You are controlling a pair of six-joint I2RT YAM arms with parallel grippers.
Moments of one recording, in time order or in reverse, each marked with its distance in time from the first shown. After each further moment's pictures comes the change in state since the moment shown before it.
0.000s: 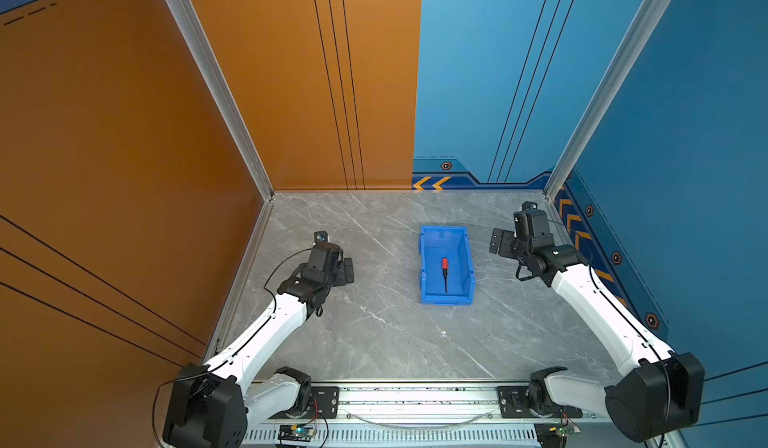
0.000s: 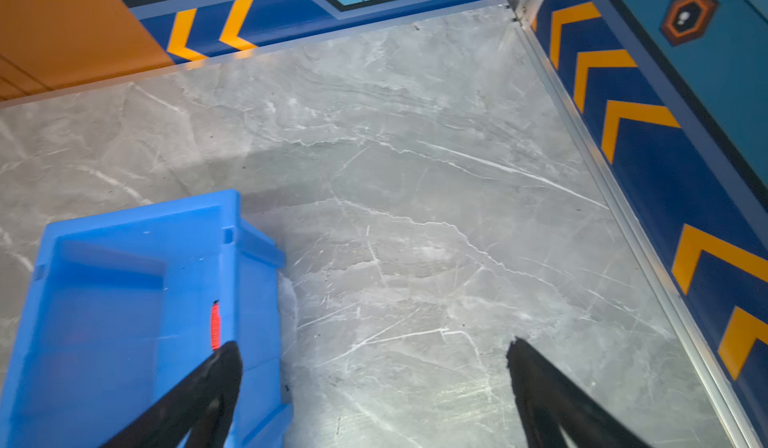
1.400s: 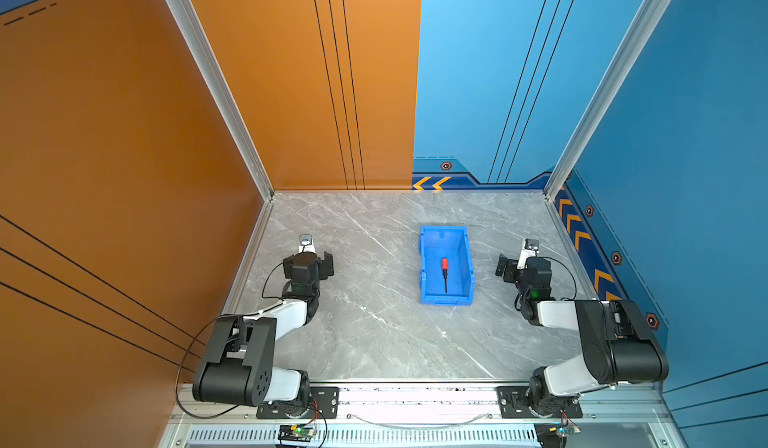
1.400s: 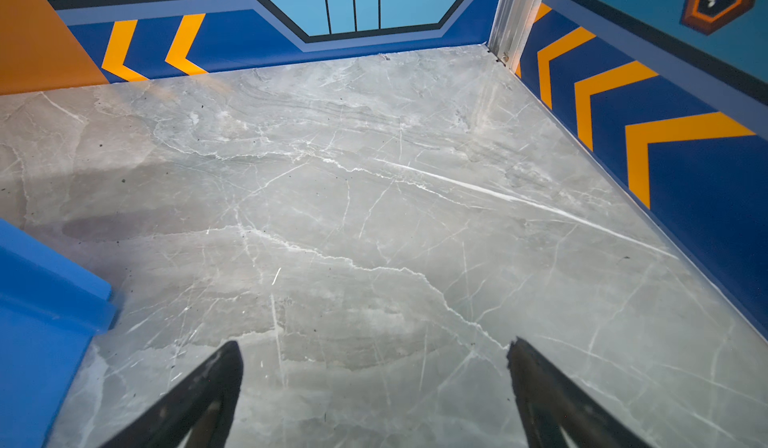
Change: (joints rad) left arm 0.257 0.278 -0.291 0.937 0.019 0.329; right arm -0.179 0.281 -0.657 1.309 -0.132 -0.256
